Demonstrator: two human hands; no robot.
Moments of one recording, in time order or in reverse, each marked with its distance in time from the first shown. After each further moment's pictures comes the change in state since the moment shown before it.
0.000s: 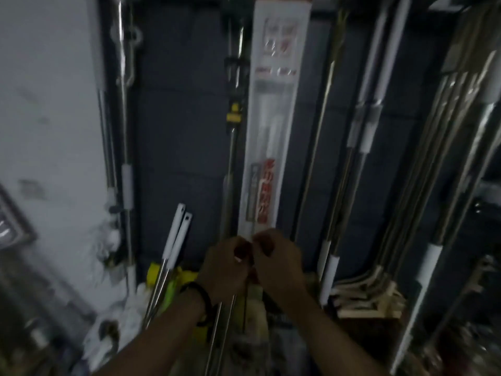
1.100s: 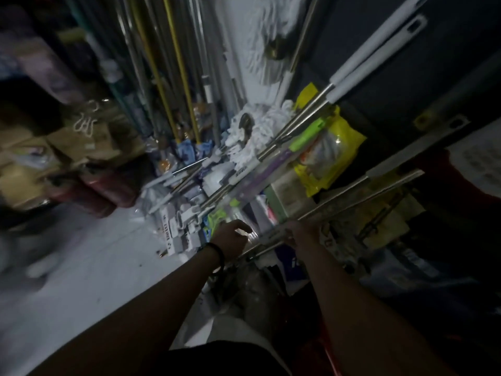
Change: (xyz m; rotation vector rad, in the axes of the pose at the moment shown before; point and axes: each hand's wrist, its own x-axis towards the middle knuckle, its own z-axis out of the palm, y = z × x) left_hand -0.188 -0.334 0.100 -0.119 0.282 -1.177; right_hand -0.090 0.316 0.321 0.047 -0.823 1.002
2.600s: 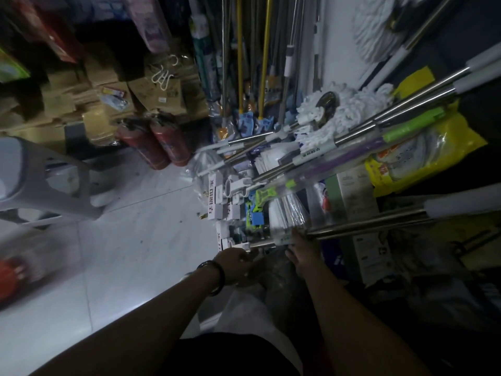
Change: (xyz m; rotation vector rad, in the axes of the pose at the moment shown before) left_hand -0.077 -0.152 -0.012 0.076 -0.183 -0.247; right_hand -0.035 0.118 0.110 -0.031 -0.118 0.077
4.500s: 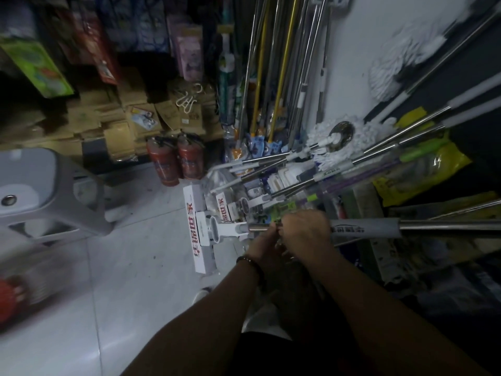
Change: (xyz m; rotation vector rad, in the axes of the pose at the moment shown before) left_hand -0.070 -0.062 -0.060 -1.522 -0.231 -0.016; right_hand -0.291 -0.047 0.161 -2.083 0.280 -0.841
